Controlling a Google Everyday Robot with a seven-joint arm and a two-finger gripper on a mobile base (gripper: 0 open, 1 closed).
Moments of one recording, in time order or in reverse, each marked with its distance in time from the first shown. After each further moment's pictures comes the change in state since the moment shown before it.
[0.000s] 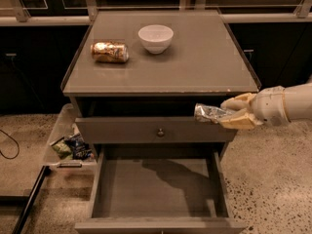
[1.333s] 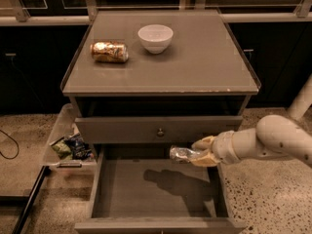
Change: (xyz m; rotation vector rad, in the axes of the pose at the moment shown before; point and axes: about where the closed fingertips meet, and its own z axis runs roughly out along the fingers) arm 0.105 0.066 0.142 -0.121 0.083 0.094
